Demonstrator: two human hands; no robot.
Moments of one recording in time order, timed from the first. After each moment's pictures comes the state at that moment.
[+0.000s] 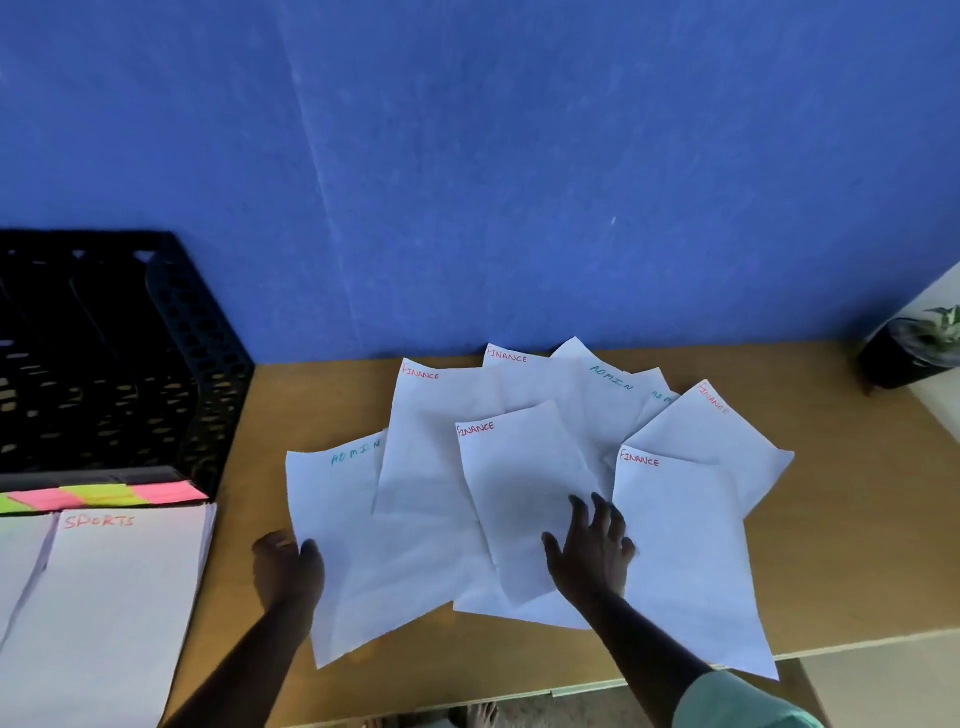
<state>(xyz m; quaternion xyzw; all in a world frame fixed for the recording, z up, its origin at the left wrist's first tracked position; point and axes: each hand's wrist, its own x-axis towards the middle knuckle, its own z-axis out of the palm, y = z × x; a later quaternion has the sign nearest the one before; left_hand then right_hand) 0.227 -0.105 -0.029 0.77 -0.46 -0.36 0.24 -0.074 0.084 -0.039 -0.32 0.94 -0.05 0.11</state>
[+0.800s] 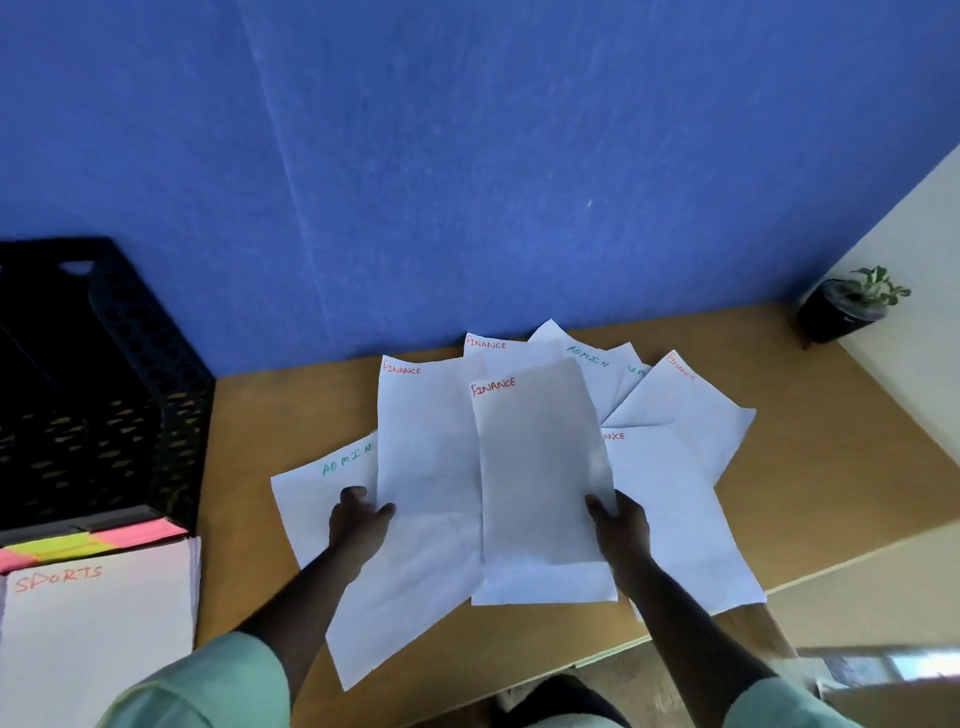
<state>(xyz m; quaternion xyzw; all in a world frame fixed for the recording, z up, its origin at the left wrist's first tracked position) 0.164 -0.155 -0.030 0.62 -0.62 -0.48 0.03 -0.082 0.091 -0.014 -0.03 0.88 -0.42 0.23</state>
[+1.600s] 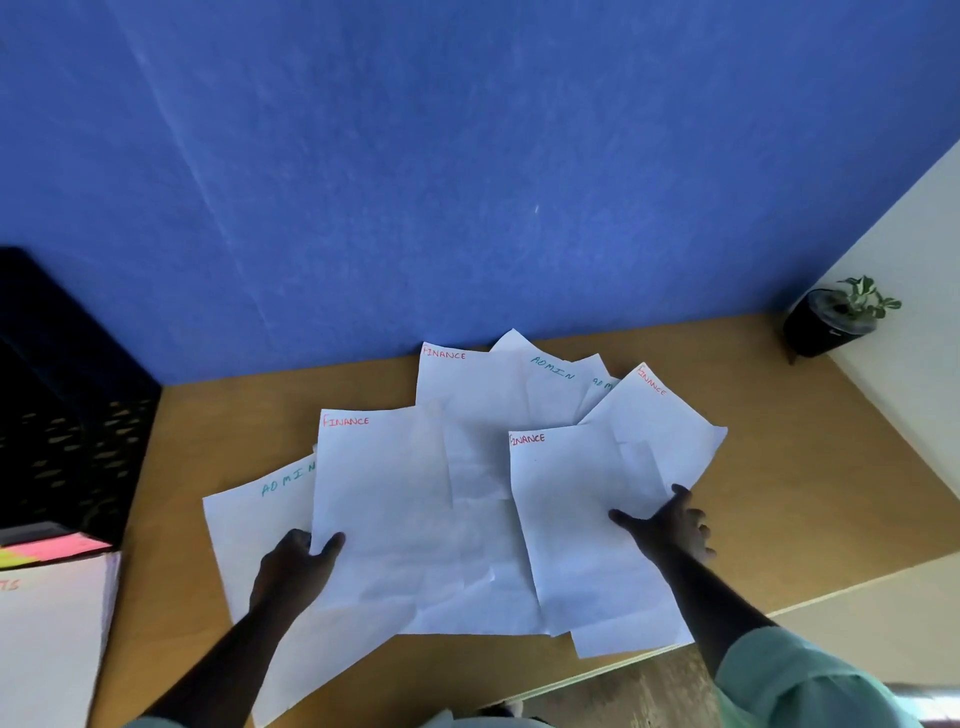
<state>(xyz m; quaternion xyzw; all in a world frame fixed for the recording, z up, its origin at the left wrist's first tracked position) 0.152 -0.106 -0.013 0.63 -0.68 -0.37 0.00 -0.233 0.165 -0.015 -0.01 0.97 -0.15 0.19</state>
